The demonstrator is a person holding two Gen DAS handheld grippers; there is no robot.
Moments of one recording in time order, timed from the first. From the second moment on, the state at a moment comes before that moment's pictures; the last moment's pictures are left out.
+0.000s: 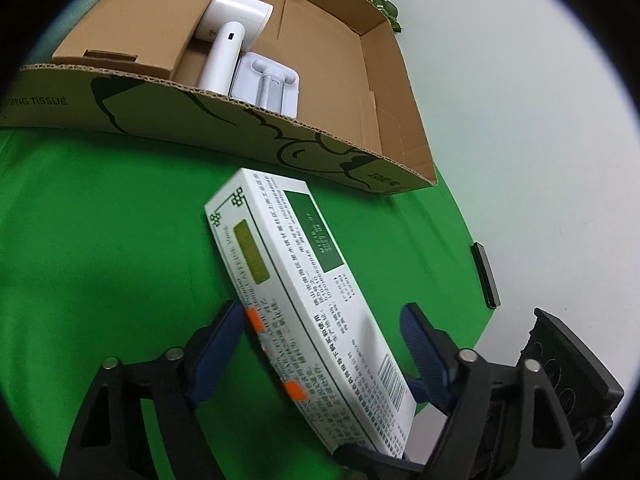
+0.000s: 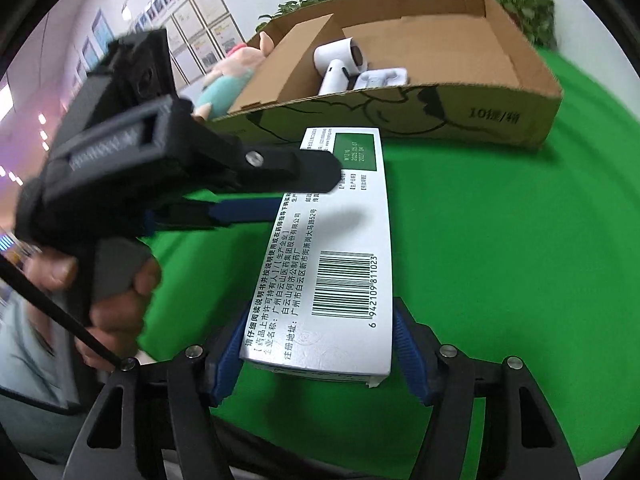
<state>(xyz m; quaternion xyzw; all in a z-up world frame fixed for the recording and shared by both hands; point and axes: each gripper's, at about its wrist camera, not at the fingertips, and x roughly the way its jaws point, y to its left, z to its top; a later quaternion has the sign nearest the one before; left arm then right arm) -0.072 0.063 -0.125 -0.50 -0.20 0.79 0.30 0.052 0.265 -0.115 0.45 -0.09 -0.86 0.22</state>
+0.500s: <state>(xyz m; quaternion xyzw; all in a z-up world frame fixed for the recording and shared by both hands) -0.065 0.056 -0.107 -0.48 -0.21 0.79 0.32 0.056 0.247 -0.106 0.43 -0.06 -0.87 0.24</state>
